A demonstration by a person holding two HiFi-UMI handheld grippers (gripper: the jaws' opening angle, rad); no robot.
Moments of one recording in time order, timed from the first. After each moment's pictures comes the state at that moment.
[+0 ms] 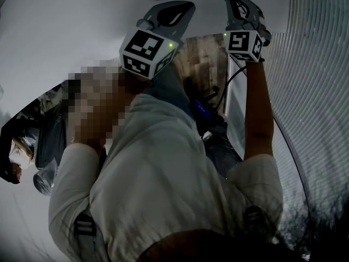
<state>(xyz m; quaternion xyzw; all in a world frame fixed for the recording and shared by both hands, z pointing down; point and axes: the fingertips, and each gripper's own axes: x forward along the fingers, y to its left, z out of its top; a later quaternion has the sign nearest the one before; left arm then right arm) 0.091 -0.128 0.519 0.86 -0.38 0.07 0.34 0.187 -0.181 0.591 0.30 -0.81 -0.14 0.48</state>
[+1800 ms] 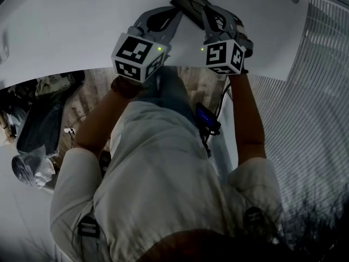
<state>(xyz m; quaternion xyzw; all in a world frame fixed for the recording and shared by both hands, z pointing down) -0.090 -0.135 0.480 0.80 -0.52 0.05 0.31 -0.040 -0.164 0.540 0.17 -0.87 -0.16 0.43</state>
